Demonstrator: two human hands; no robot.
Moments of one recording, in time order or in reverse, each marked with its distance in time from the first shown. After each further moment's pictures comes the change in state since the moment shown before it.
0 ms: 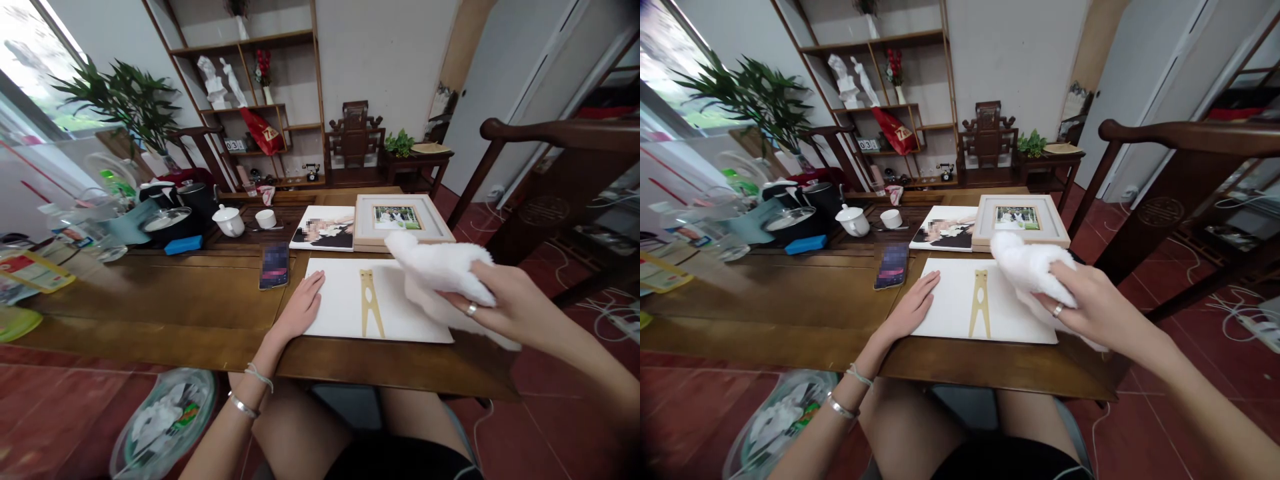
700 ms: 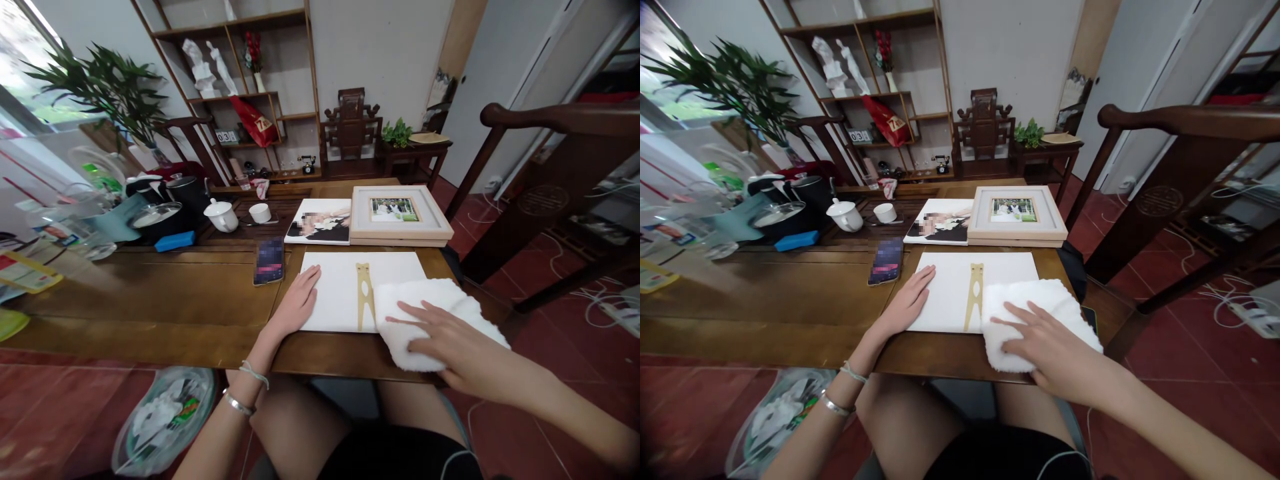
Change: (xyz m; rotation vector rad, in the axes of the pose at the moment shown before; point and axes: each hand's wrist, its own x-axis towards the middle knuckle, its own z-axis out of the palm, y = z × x) left_hand 0.000 -0.001 0.001 0.024 -0.004 -0.001; right_hand -0.037 -0.032 0.045 0.027 -0.593 -0.157
